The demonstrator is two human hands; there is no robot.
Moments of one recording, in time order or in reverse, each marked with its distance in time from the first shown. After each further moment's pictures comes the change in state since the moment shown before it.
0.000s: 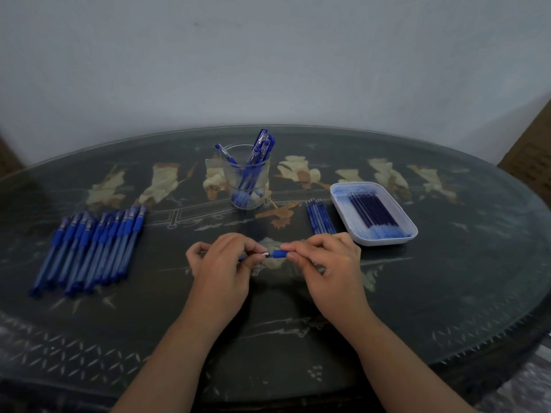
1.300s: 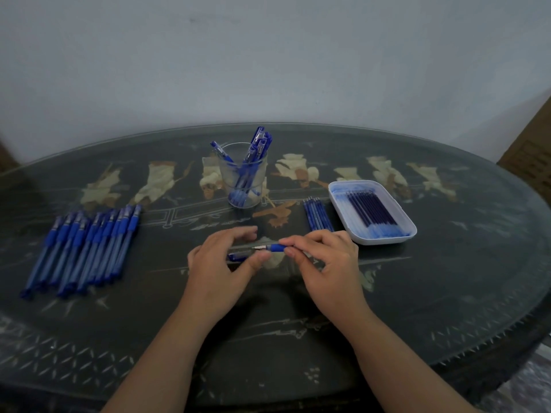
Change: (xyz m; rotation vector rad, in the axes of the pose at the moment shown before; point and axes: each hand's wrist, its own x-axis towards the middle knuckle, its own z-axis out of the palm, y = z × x) left_hand 0.008 -0.001 -0.004 -0.265 -0.067 -0.150; right_hand 0.004 0.000 0.000 0.026 -0.016 0.053
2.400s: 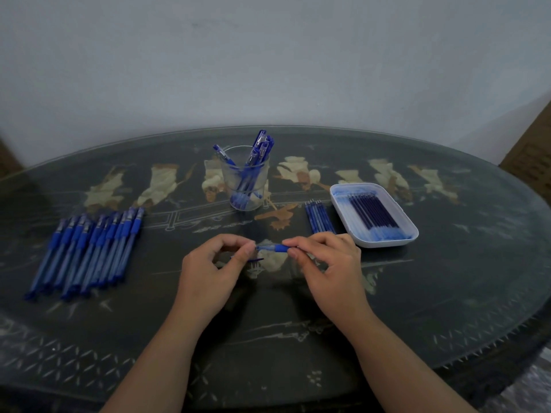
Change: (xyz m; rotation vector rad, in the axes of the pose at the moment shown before) left_hand -0.002 0.009 -0.008 -0.235 0.058 -0.271; right_hand 0.000 0.001 0.000 0.039 0.002 0.052
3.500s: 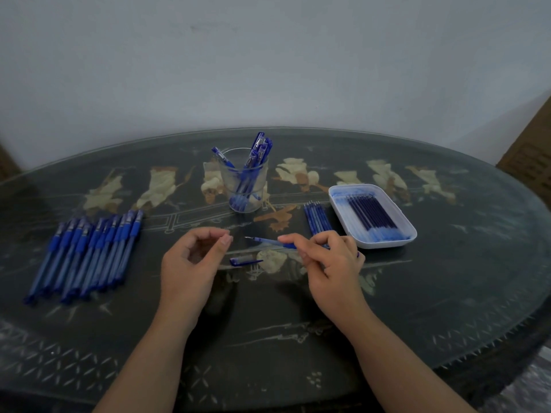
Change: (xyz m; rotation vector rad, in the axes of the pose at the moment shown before) left_hand 0.003 0.007 -0.011 -0.189 0.168 -0.052; right_hand -0.002 0.001 -0.001 -0.136 -0.093 0.073
